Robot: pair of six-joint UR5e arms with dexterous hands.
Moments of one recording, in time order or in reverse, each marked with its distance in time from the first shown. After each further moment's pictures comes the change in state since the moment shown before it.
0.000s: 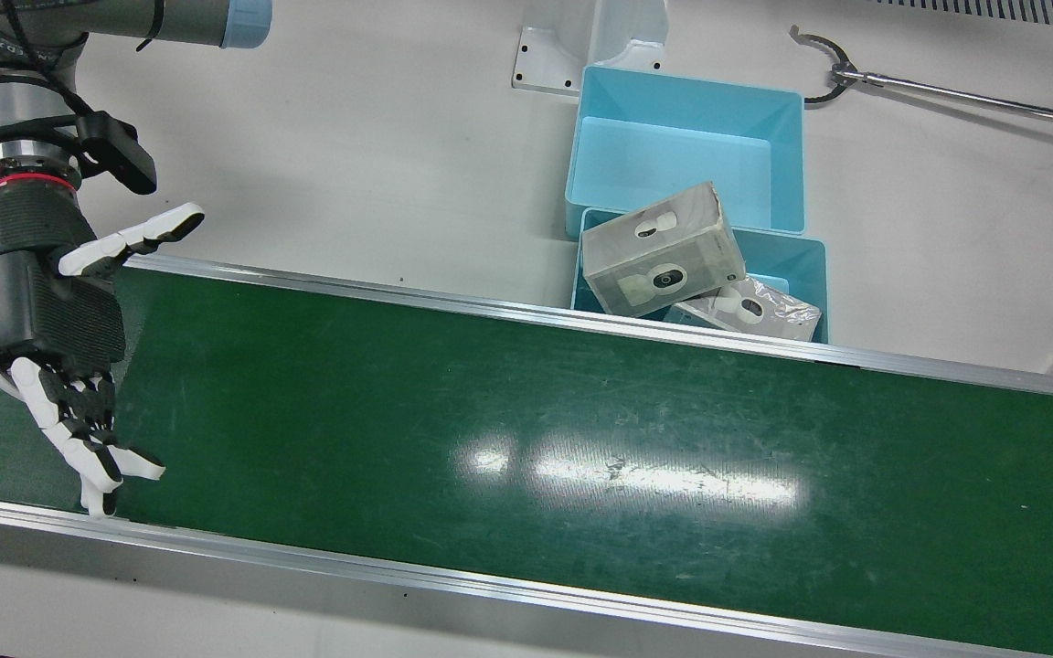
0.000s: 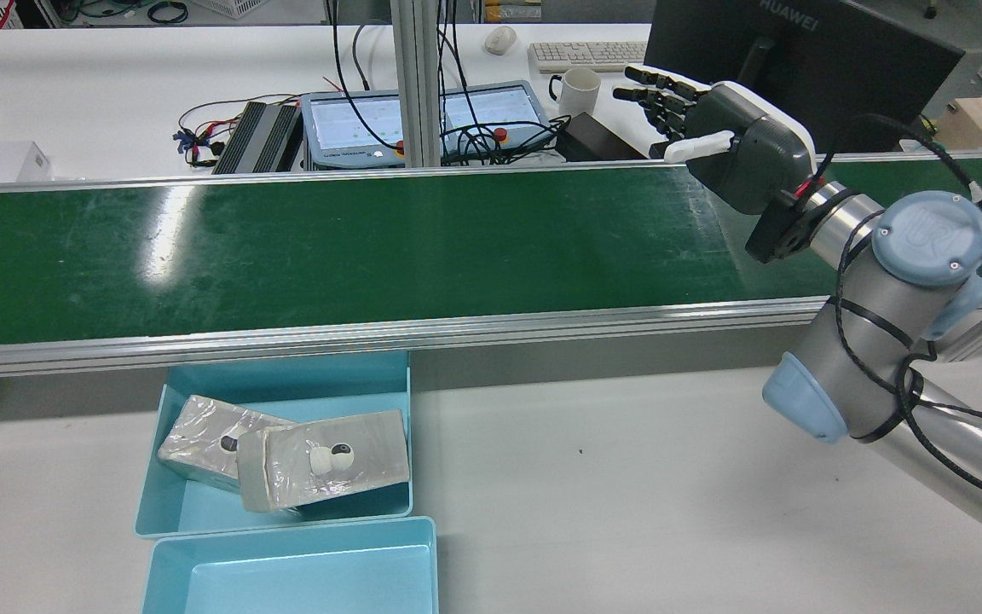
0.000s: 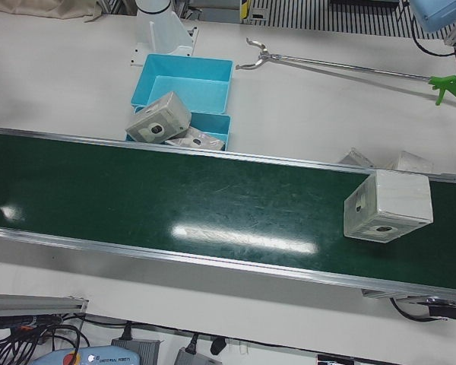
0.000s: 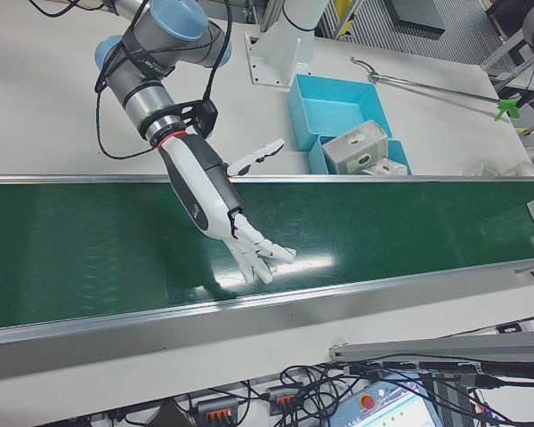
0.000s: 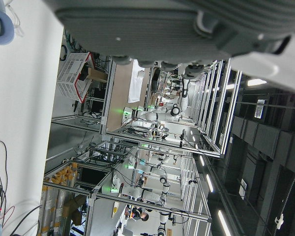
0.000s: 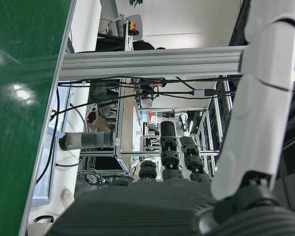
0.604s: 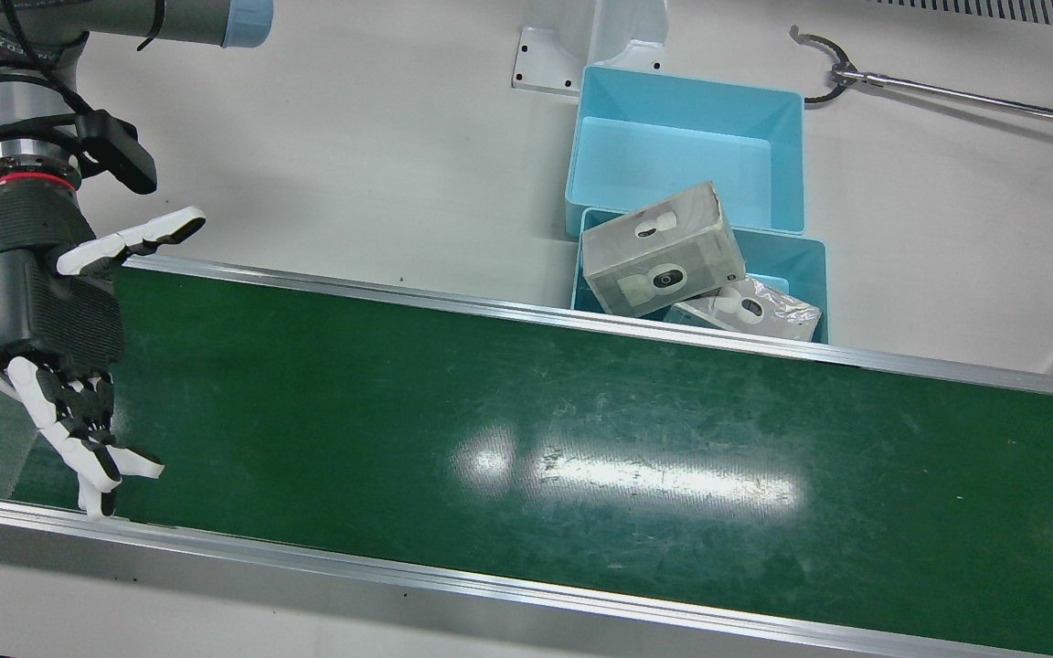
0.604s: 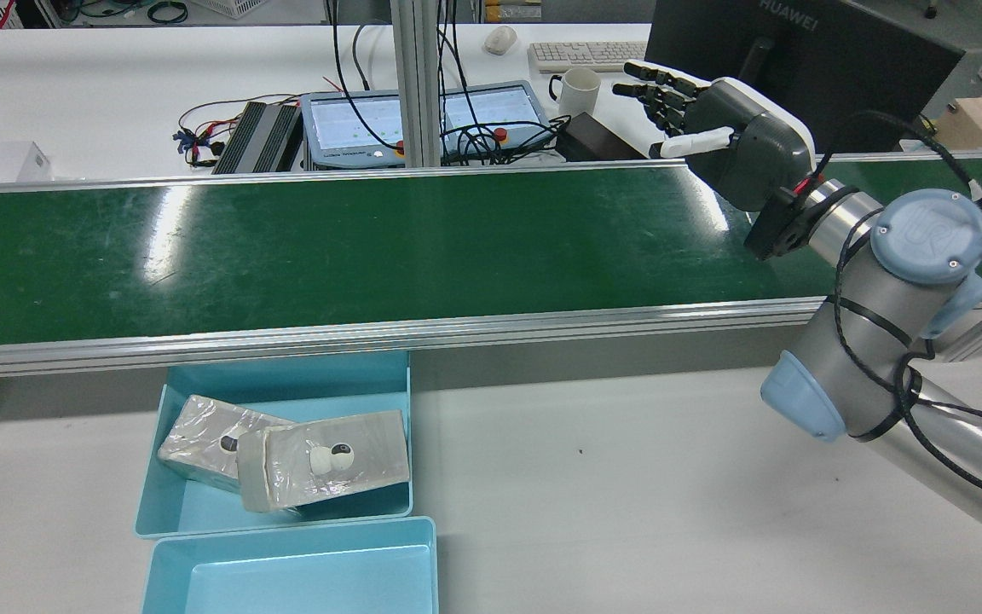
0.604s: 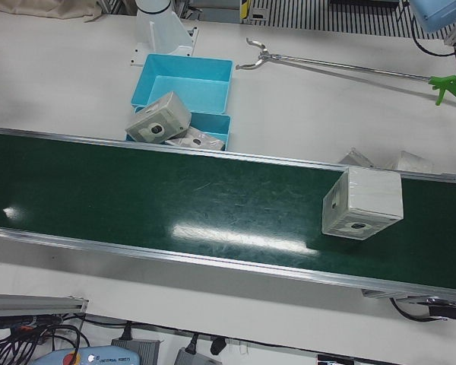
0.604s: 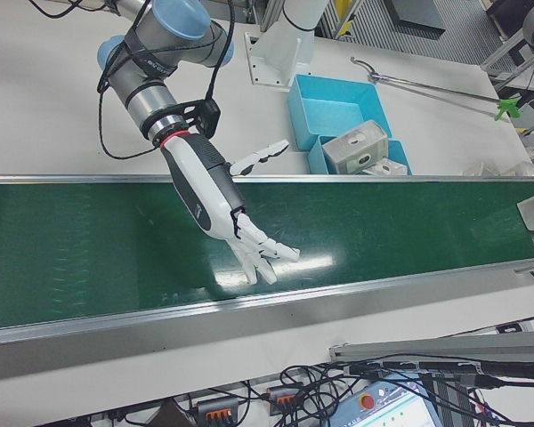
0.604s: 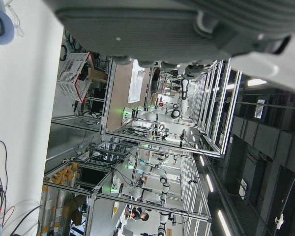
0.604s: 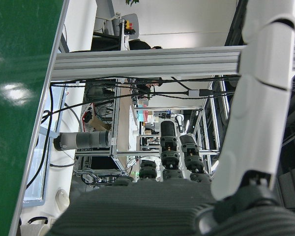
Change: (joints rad) left arm 0.000 0.000 0.000 0.000 0.000 0.000; right arm 0.000 0.009 0.000 0.000 0.012 0.000
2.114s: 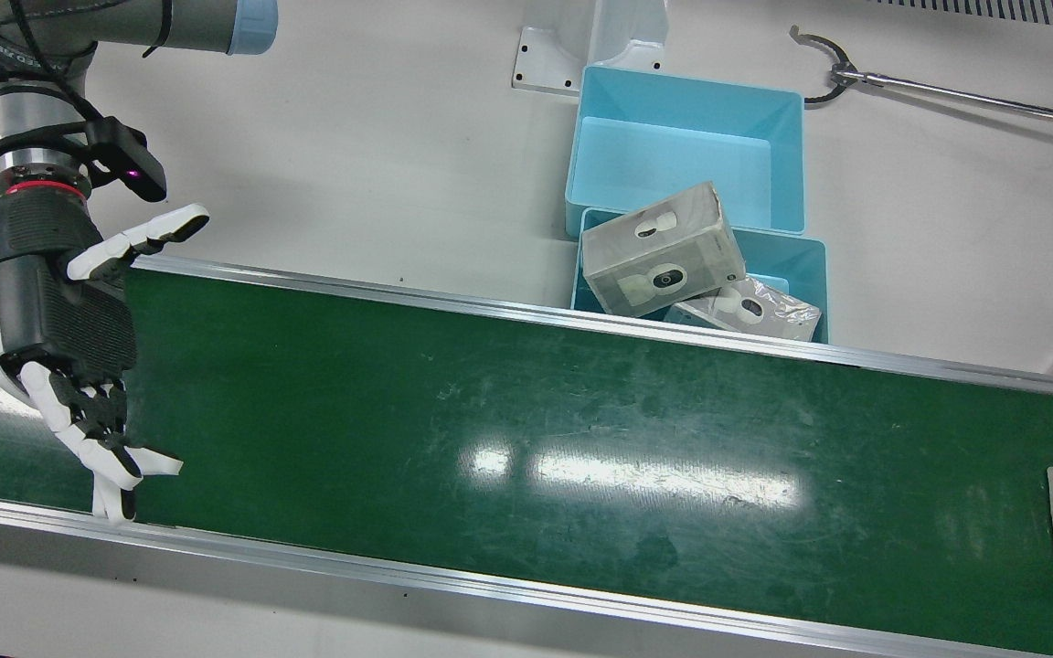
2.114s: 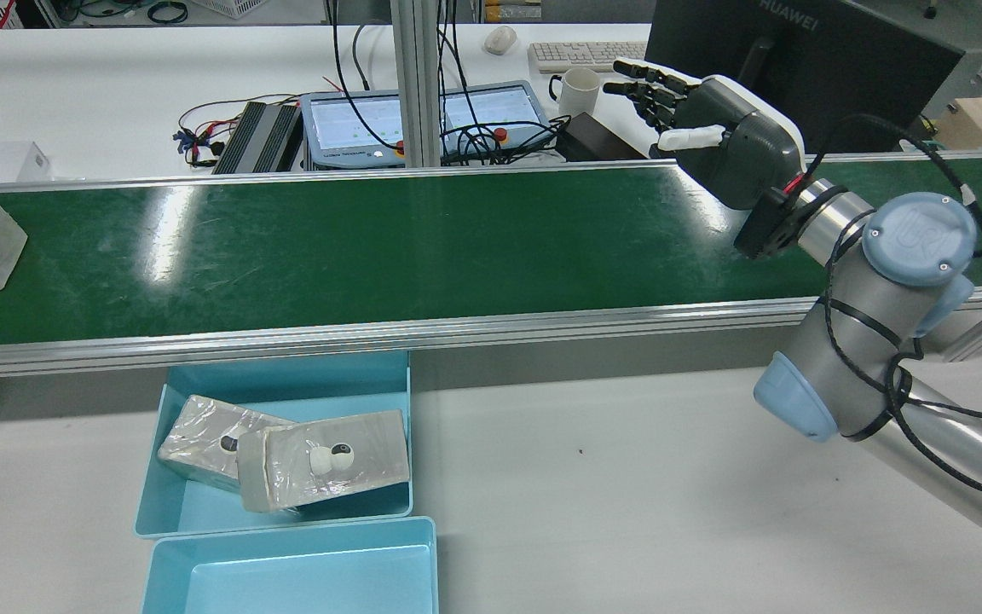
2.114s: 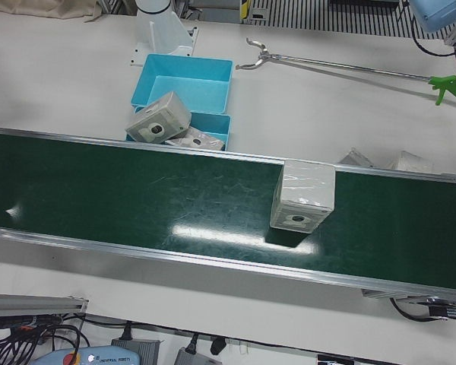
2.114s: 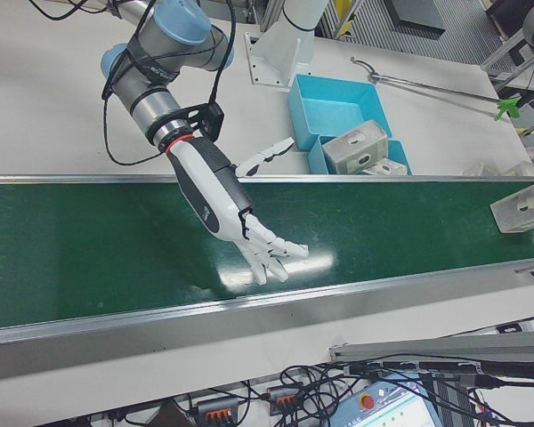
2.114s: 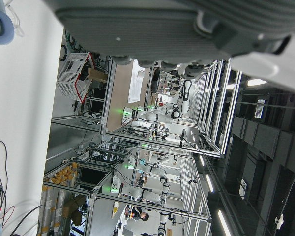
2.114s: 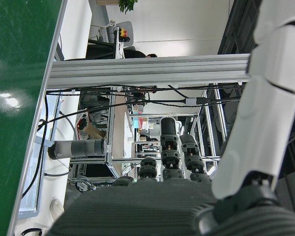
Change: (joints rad) left arm 0.000 0.000 0.000 0.000 0.000 0.000; right arm -0.009 0.004 -0.020 0.054 0.002 -0.004
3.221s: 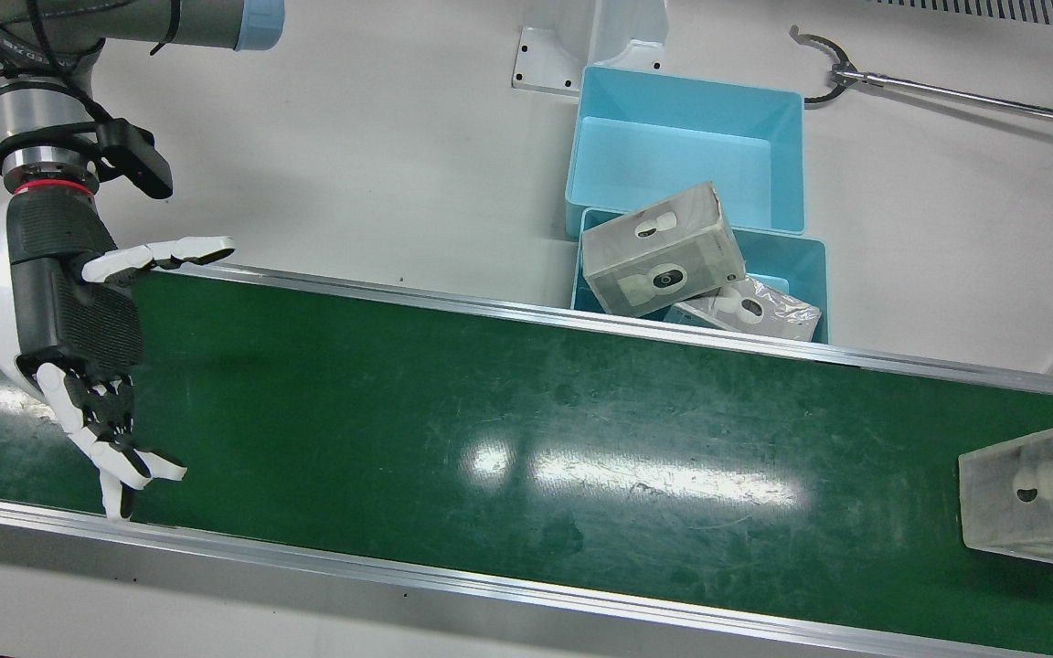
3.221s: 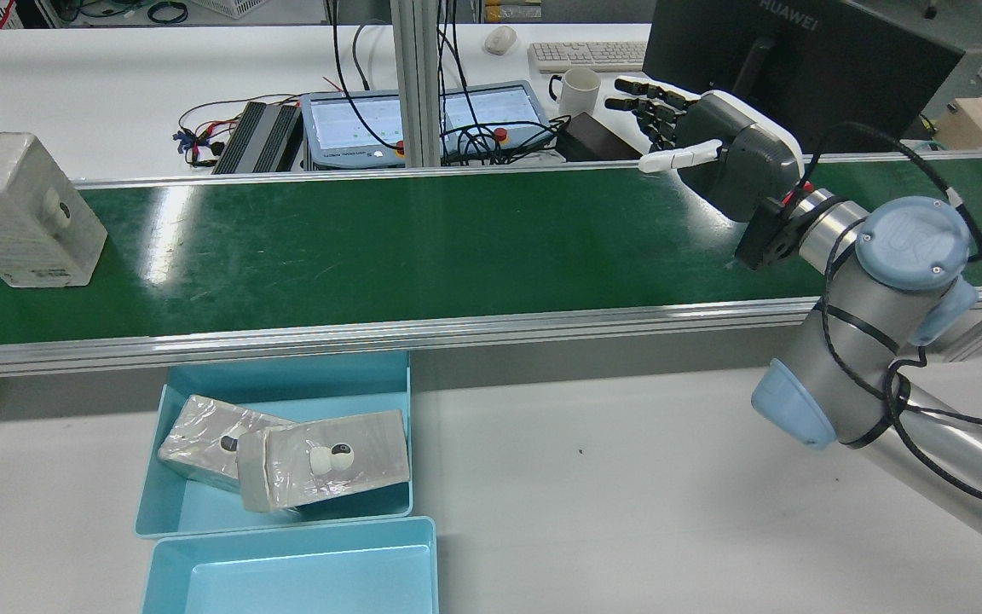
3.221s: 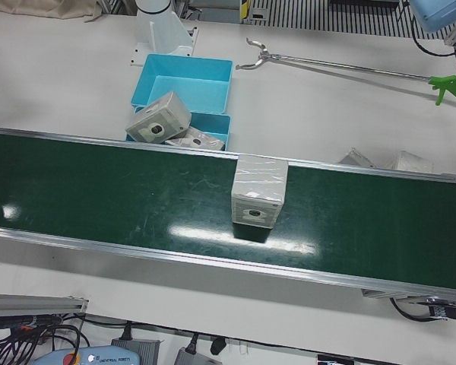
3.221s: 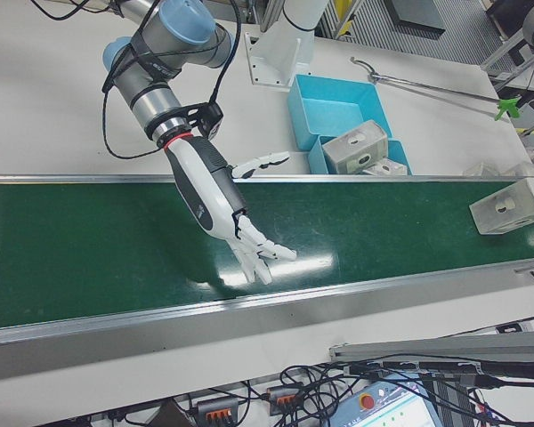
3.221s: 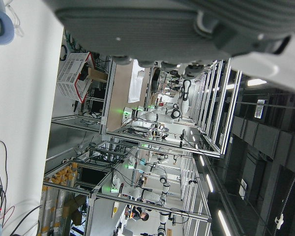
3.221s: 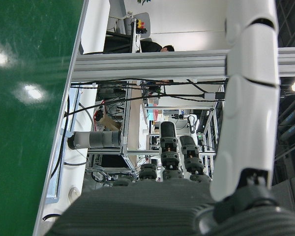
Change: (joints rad) left arm 0.000 0.000 0.000 0.000 0.000 0.000; right arm -0.013 -0.002 0.020 -0.091 -0.002 -0.009
